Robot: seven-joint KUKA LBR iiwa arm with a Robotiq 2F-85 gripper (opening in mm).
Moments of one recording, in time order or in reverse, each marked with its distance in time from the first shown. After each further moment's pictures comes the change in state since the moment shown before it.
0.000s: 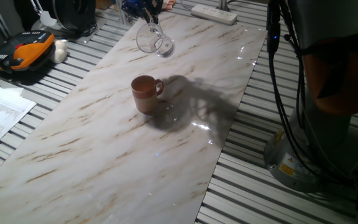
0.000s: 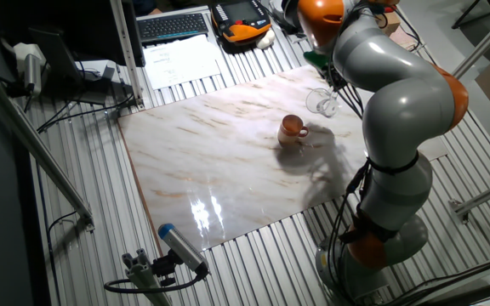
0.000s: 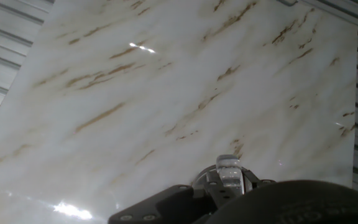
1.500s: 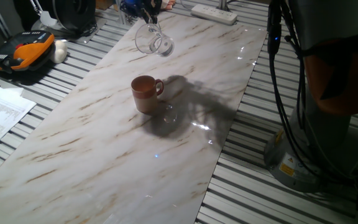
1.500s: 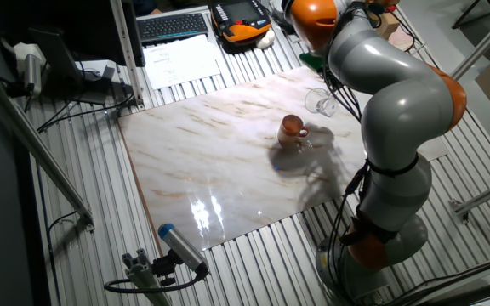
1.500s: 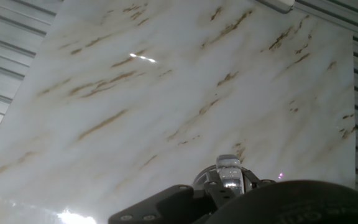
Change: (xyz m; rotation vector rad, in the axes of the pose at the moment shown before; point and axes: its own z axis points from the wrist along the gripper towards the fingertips) arm 0.003 0.005 -0.002 -0.004 -0.032 0.018
